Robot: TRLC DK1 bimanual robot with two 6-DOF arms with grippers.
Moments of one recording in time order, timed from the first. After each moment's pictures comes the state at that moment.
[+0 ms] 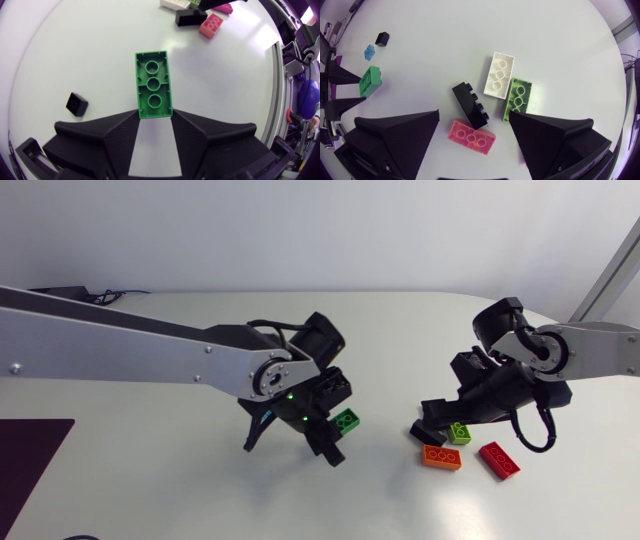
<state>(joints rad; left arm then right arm) -0.79 1.84 1.21 -0.49 0.08 0.27 0.14 1.47 0.87 -0.57 -0.10 -0.02</state>
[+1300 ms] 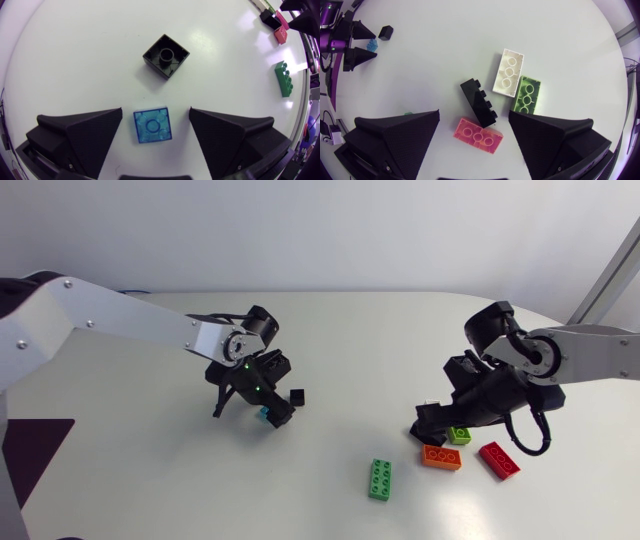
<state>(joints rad) -0.45 2.03 1.28 -0.49 0.08 0.35 0.18 1.48 0.86 -0.57 -0.11 -0.02</state>
